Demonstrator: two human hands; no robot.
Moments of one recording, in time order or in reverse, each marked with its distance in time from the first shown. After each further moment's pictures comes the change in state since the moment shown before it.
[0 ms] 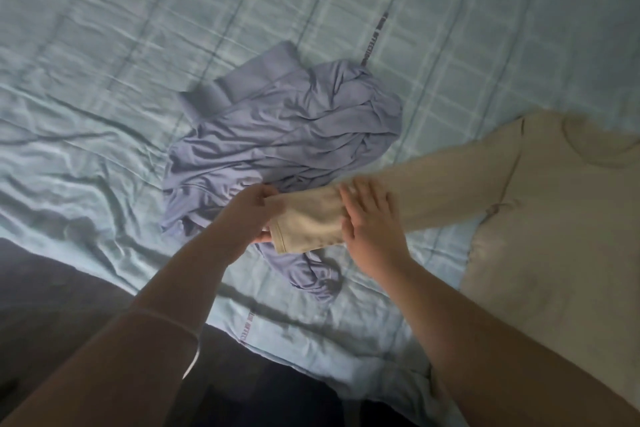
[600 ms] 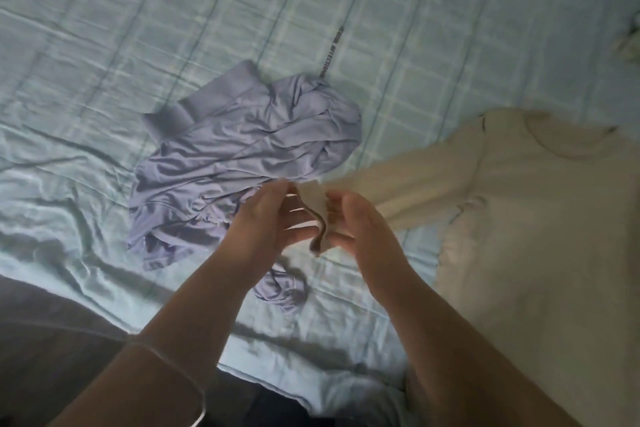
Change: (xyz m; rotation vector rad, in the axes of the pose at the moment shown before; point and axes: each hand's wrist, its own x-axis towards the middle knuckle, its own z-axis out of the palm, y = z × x) left_hand -0.044 0.031 0.116 -0.335 -0.124 0.247; right_hand -0.034 0.012 -0.085 1.561 0.025 0.339
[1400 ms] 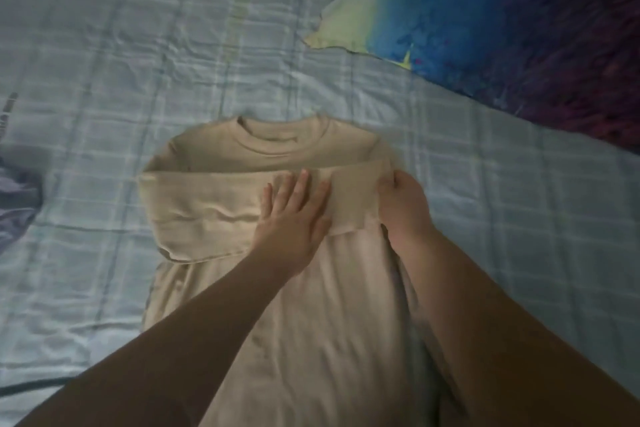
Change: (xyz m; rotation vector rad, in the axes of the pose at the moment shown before) left_hand 0.121 -0.268 0.447 1.922 -0.192 0.689; right_hand -0.014 -0.013 -0.561 -0.449 0.762 -0.006
